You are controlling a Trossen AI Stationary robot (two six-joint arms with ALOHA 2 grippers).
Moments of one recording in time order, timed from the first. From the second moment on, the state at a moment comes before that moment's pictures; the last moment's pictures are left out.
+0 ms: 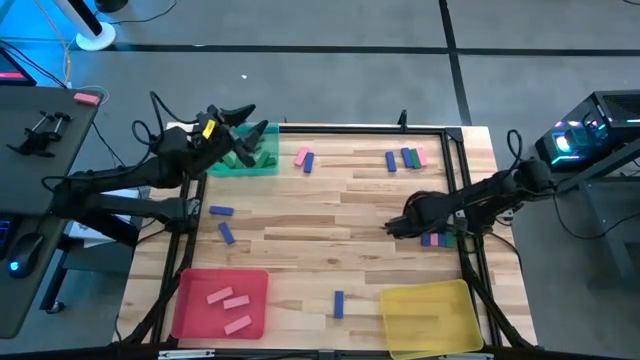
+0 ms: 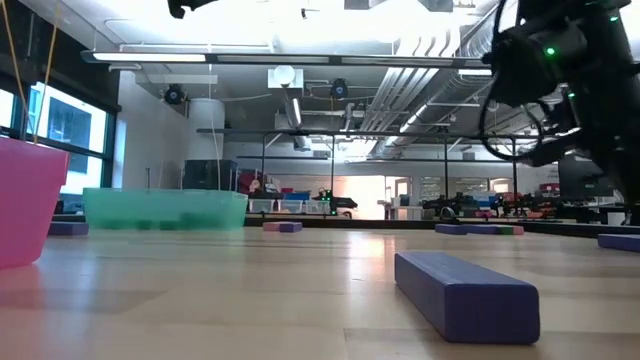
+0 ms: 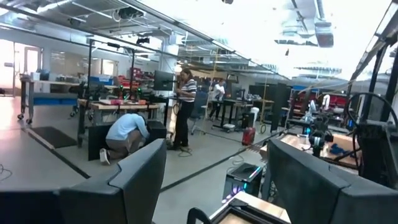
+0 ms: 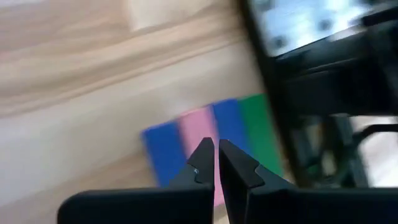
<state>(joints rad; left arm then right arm) 0.24 0.86 0.78 0.36 -0.40 -0.01 0.20 1.47 0.81 -1.35 0.10 2.10</state>
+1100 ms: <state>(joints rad) 0.24 0.86 0.78 0.36 -0.39 -0.02 0.13 1.49 0.69 -1.02 0.20 2.09</state>
